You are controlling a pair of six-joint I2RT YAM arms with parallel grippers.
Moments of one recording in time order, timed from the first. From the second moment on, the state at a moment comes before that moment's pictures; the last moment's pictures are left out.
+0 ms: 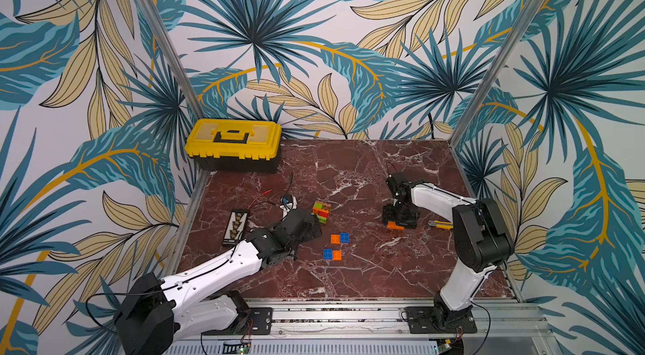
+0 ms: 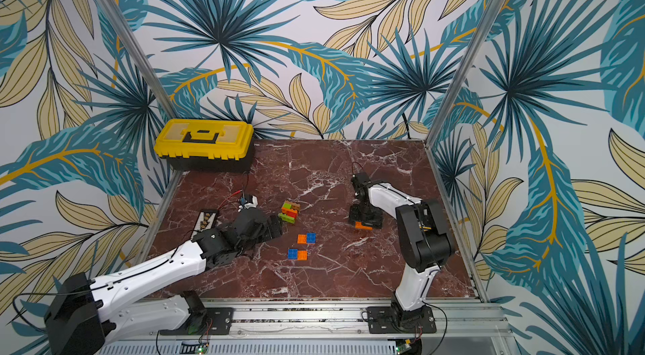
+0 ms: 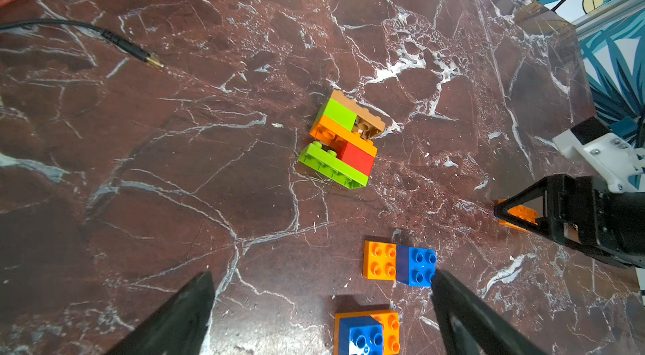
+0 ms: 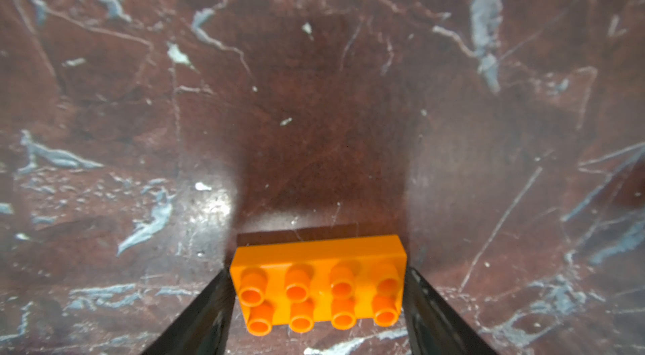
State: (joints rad) left arm -0.80 1.14 0.71 -0.40 -0.33 -0.94; right arm 0.25 1.80 1.12 -0.82 0.07 0.49
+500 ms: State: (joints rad) left arm -0.80 1.15 0.71 -0.40 -0.31 -0.94; right arm 0.24 1.81 1.13 -0.82 0.06 0.48
